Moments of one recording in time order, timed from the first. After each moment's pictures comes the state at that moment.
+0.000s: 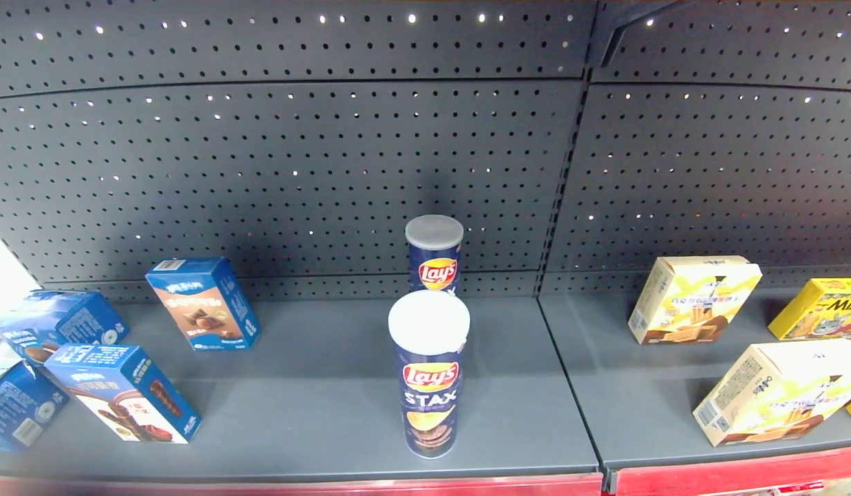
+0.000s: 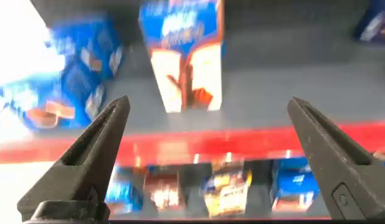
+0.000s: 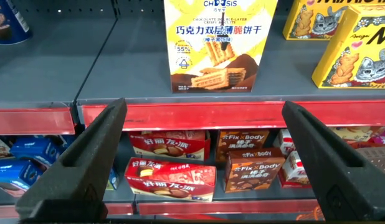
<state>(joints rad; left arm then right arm) -0.08 0.13 -0.01 -0.11 0.16 0.08 0.00 0.00 0.00 0.00 0.00 0.00</state>
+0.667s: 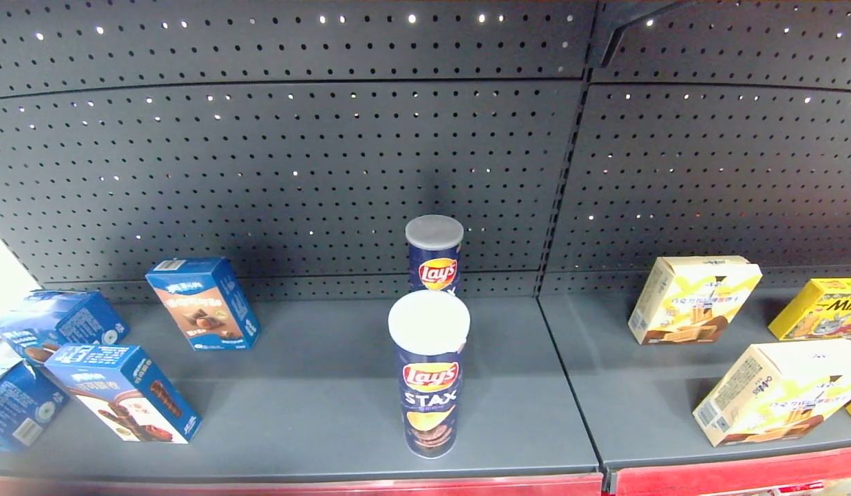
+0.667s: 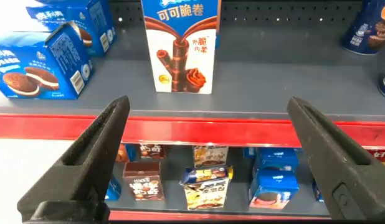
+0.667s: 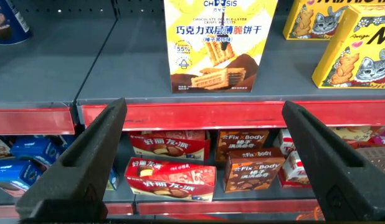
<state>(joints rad) 0.00 0.01 0.00 -0.01 0.07 -0.03 0.00 0.00 0.00 0.00 0.00 0.00</state>
